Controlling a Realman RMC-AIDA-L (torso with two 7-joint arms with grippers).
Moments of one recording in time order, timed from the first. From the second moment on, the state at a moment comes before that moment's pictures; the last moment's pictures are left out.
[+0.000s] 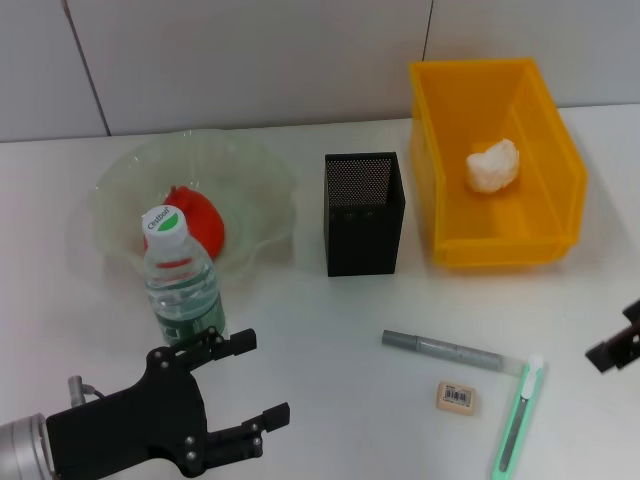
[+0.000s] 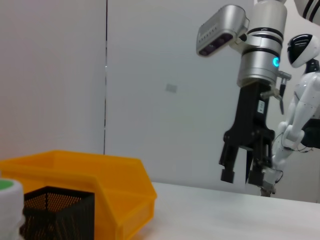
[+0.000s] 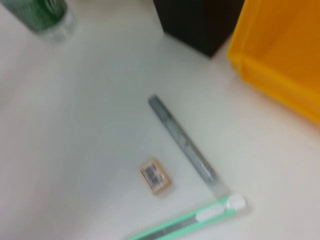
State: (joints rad) left arm -0.34 -2.07 1.16 0.40 1.44 1.60 -0.79; right arm 0.50 1.98 2.11 1.63 0.60 -2.04 2.52
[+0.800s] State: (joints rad) left arm -0.36 -2.07 1.17 0.39 1.45 1.58 -0.79; right arm 0.50 2.07 2.06 1.51 0.42 -1.92 2.67
